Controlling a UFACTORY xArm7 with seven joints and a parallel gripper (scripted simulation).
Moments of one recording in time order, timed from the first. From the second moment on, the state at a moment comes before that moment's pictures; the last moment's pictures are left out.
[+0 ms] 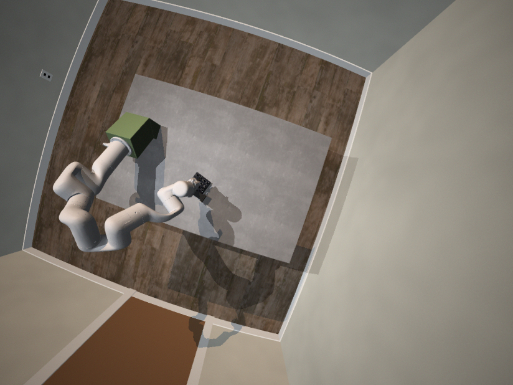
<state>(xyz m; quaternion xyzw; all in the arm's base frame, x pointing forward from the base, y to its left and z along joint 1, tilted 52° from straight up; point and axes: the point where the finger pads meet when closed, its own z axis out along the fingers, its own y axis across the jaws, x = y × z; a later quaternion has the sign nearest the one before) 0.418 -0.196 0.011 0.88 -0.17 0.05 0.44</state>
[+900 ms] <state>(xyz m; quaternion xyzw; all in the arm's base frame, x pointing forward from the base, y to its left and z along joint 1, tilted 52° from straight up) 0.419 -0.192 0.014 0.82 -0.36 0.14 0.41</state>
